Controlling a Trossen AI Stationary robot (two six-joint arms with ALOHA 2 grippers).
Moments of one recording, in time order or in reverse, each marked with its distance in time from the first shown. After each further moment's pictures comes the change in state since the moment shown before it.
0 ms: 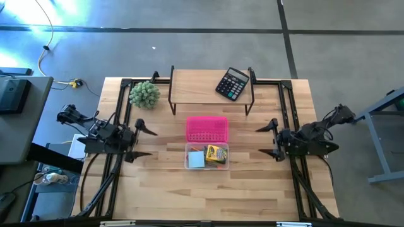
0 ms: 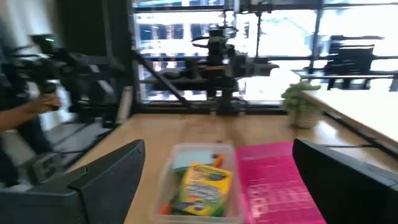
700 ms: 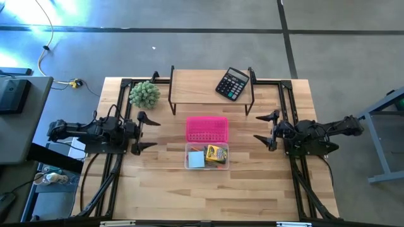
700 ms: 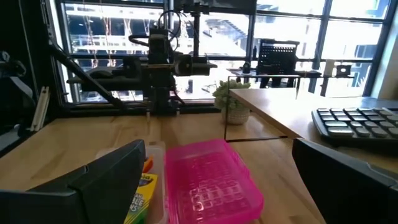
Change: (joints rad) left arm 0.389 0.007 -0.075 0.208 0.274 -0.004; right arm -0.283 0.002 0.000 -0.001 -0.026 -0.039
